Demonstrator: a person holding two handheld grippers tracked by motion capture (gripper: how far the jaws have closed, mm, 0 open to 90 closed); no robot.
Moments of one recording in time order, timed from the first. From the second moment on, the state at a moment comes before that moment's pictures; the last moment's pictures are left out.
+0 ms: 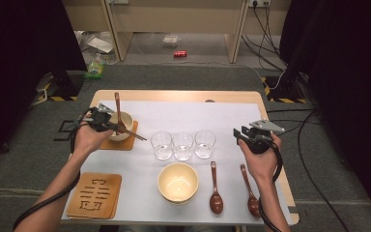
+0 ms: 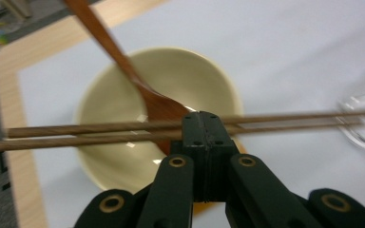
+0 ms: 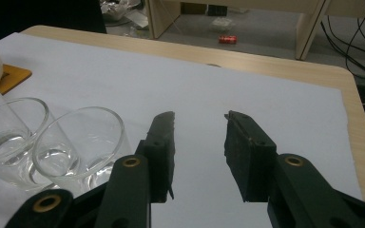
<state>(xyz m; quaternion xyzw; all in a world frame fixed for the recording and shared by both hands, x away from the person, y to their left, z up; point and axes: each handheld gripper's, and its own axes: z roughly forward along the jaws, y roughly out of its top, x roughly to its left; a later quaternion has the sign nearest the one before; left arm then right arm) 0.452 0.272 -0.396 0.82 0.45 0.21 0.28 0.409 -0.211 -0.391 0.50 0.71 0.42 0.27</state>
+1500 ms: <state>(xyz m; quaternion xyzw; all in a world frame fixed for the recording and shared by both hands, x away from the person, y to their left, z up) 0.477 0.204 -0.417 0.83 0.43 0.19 0.29 0.409 -0.212 -0.390 0.50 0.71 0.42 0.26</state>
